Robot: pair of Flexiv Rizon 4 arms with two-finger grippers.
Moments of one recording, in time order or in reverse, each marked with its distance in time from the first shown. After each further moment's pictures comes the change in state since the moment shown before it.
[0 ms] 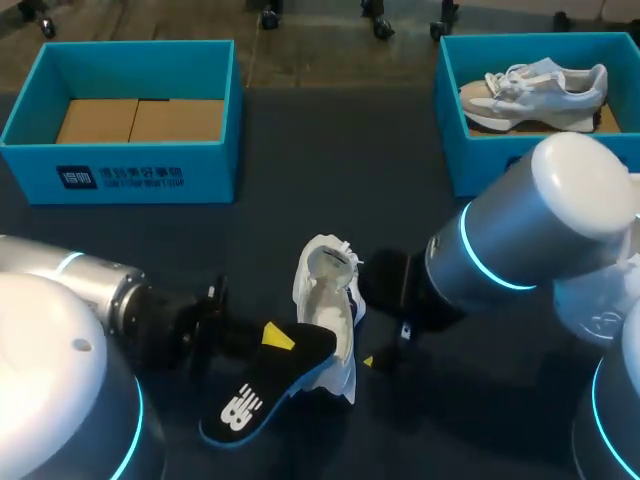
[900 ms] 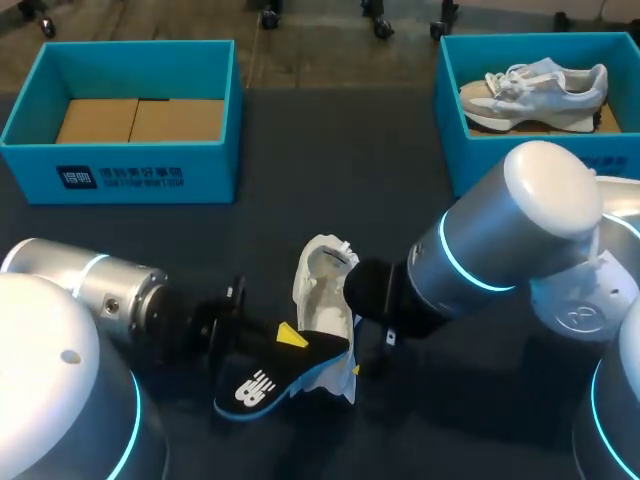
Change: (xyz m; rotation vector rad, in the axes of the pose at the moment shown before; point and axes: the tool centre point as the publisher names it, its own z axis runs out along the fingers) left arm 0.003 0.021 0.012 0.054 -0.004 -0.121; right arm 0.007 0.004 0.031 0.007 0.059 0.005
